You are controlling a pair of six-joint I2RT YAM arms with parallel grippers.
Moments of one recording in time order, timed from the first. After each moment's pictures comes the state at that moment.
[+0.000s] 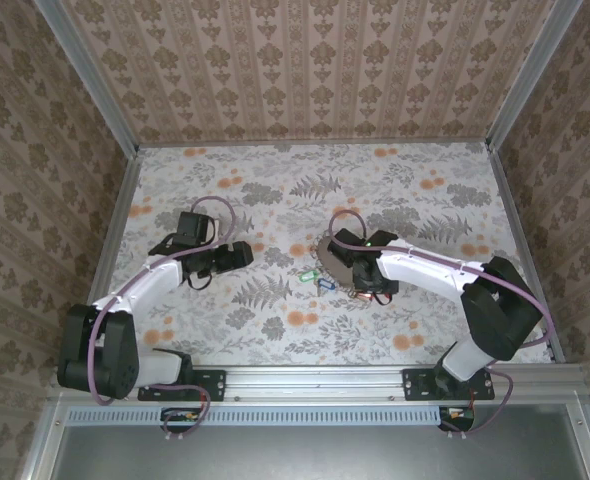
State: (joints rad) left arm -0.27 1.30 0.71 -0.43 0.29 -0.41; right arm 0.73 1.57 1.03 -0.98 0.33 0.84
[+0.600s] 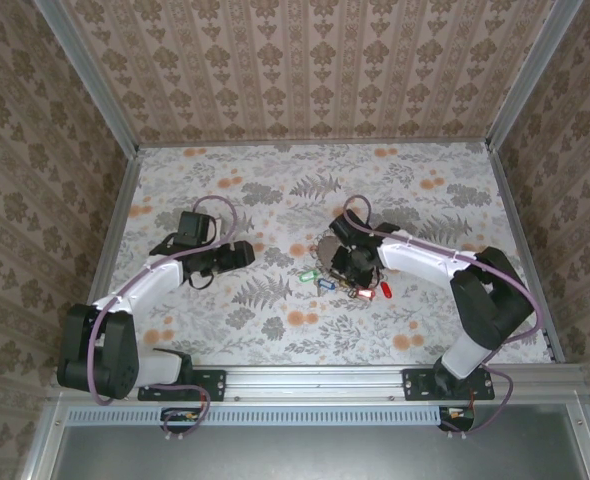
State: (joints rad) left arm -0.28 1.30 0.71 -0.41 0.32 -0.41; right arm 0.63 1.64 1.01 -0.65 -0.14 1.19
